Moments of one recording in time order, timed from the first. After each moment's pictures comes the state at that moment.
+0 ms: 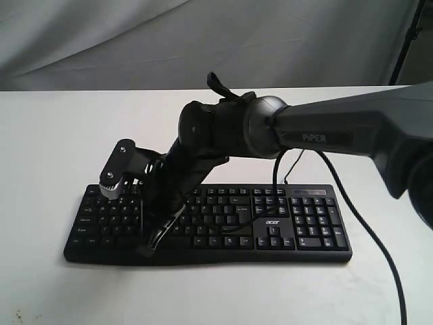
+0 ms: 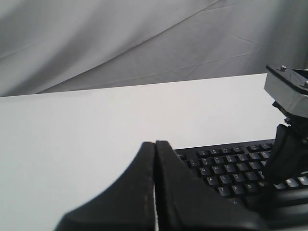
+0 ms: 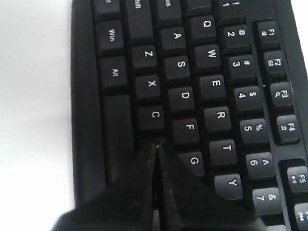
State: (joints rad) left arm -0.17 0.00 0.00 0.04 0.26 -0.02; right arm 0.78 2.21 -1.57 0.50 0.68 -0.99
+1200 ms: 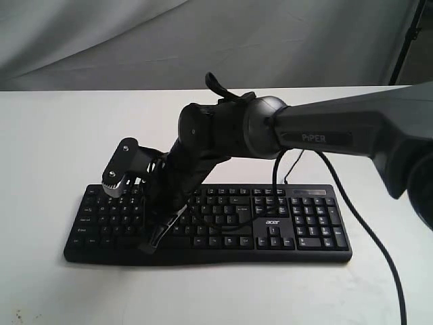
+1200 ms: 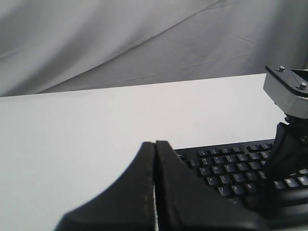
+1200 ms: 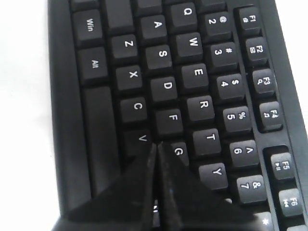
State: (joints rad) left arm -0.17 0.00 0.00 0.04 0.26 -0.02; right arm 0.78 2.21 -1.57 0.44 0.66 -0.92
